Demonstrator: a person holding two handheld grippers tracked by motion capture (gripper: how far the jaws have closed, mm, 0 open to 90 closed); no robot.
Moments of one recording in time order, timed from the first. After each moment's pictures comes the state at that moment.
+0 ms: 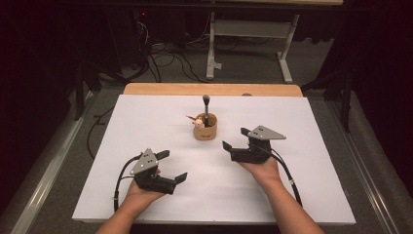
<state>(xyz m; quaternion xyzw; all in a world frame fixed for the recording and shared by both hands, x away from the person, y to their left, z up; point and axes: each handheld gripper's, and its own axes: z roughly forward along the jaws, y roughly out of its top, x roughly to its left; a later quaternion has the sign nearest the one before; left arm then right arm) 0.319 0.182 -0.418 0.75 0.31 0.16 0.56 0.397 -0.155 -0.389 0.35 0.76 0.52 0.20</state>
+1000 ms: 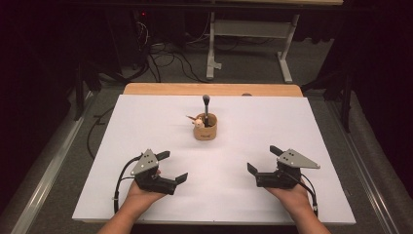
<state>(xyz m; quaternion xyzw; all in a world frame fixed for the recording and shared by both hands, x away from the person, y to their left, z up) 0.317 0.179 -0.418 0.75 0.32 0.16 0.56 0.332 -0.221 -0.393 0.36 0.74 0.51 0.24</state>
